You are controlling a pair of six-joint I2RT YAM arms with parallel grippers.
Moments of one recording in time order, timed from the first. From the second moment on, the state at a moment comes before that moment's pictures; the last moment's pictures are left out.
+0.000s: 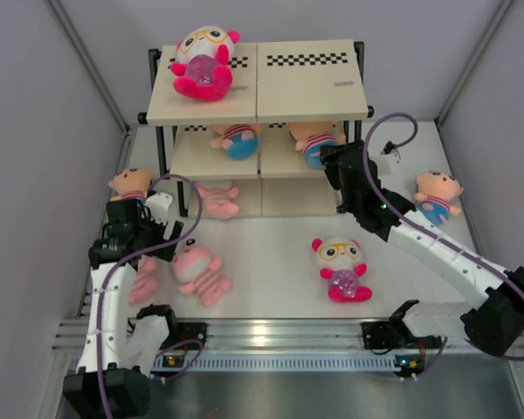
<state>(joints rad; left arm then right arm) 0.14 0.82 0.82 -0.87 0.16 0.45 0.67 1.24 1.09 -0.18 0.65 1.34</state>
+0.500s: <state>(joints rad) 0.17 0.84 0.73 -0.79 -0.01 0.56 0.71 1.09 1.09 -0.10 0.65 1.20</state>
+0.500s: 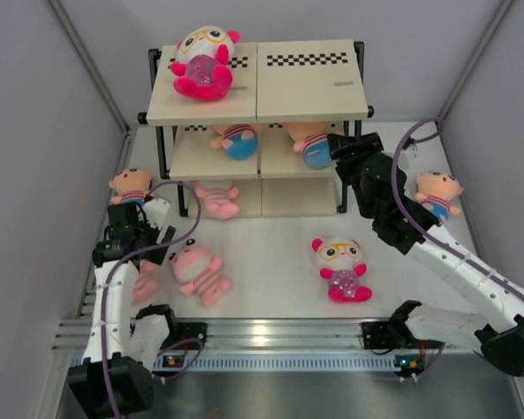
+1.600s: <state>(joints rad) 0.42 1.97 1.52 -0.68 0.17 0.52 0.72 1.08 1.15 -0.17 0.38 0.80</state>
